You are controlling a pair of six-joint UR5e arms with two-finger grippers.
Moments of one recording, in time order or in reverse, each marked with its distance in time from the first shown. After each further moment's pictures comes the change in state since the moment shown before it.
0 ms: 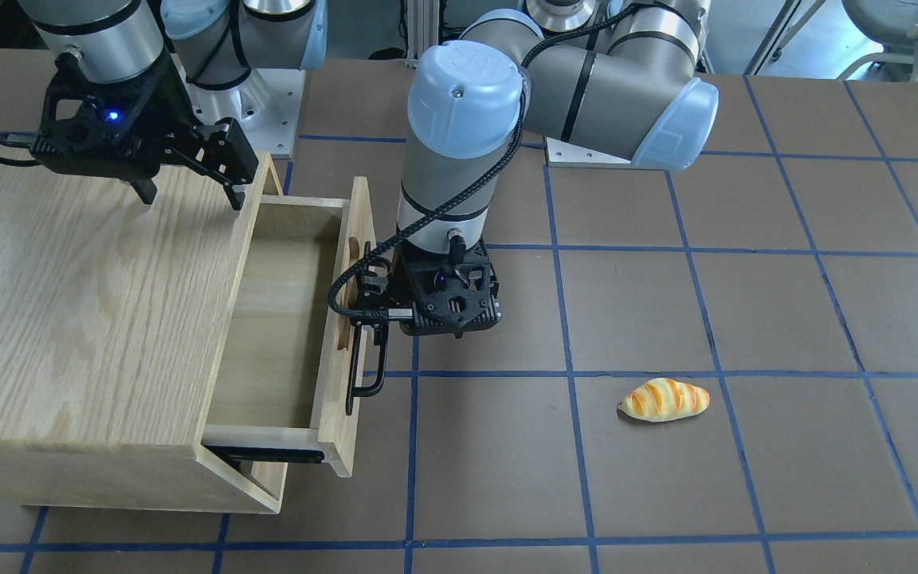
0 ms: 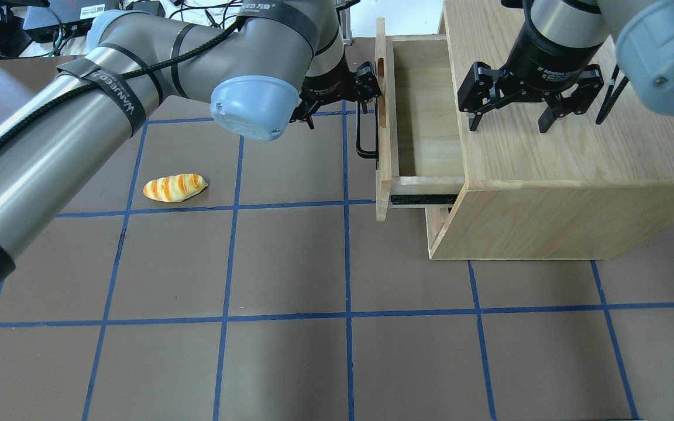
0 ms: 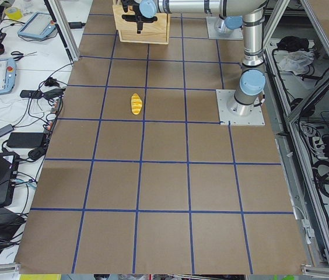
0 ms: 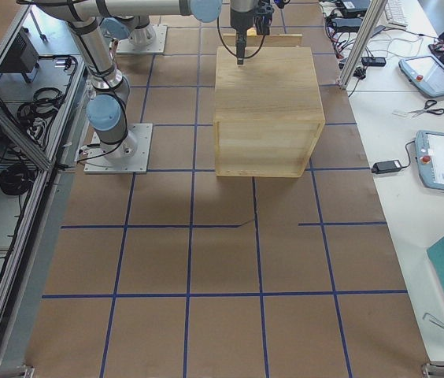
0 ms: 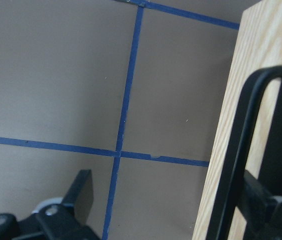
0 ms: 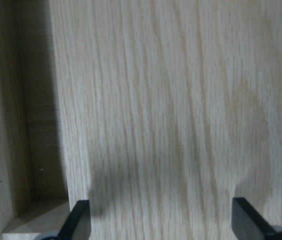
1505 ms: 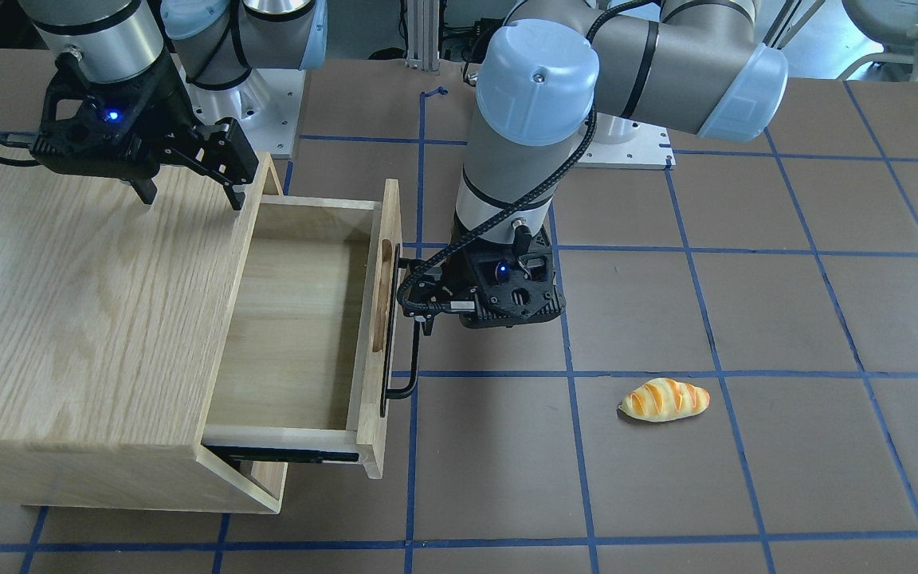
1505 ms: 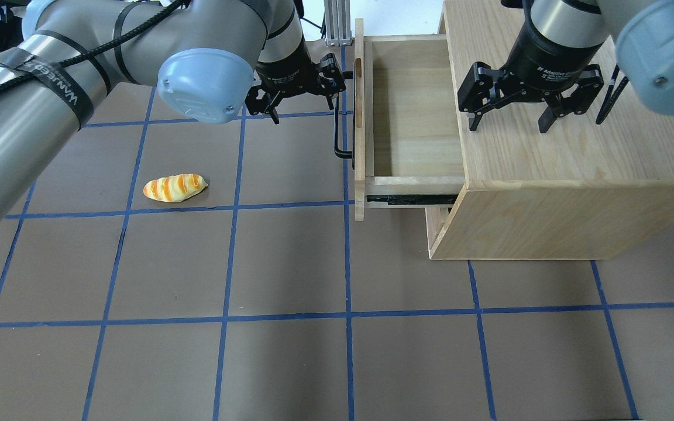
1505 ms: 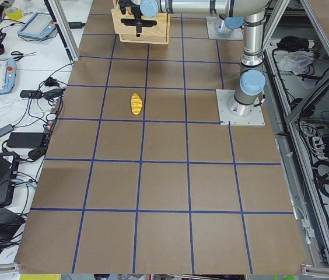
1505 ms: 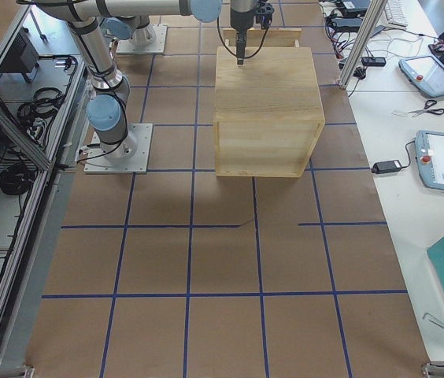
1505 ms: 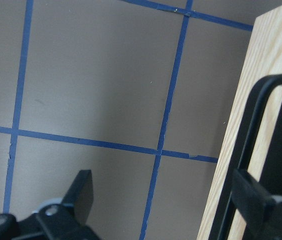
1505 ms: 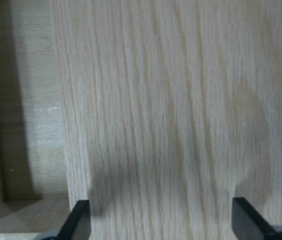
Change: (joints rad) left arm 0.074 0.057 -0.007 -0.099 0.002 0.092; right arm 0.000 0.000 0.000 0.000 0.000 0.000
